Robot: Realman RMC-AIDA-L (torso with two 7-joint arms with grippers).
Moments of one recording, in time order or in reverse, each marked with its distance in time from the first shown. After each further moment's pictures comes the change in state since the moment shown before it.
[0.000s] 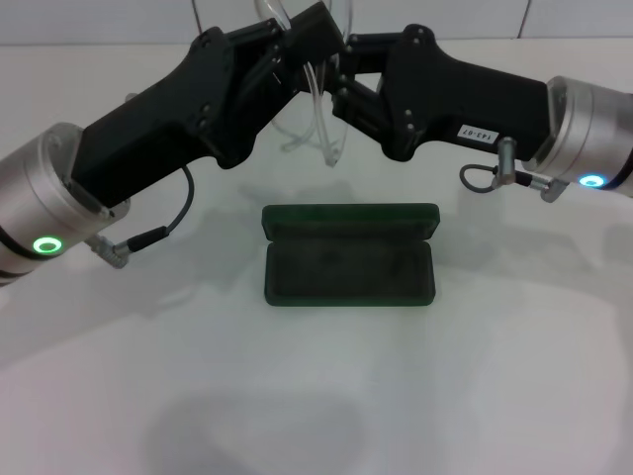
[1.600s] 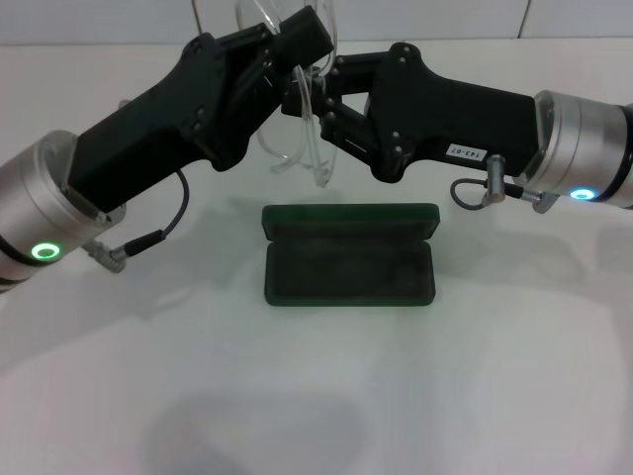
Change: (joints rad) left arm 0.005 0.001 0.000 -0.029 -0.012 0.001 0.027; right arm -0.006 0.000 -0.061 -0.019 0.016 0.012 -0.013
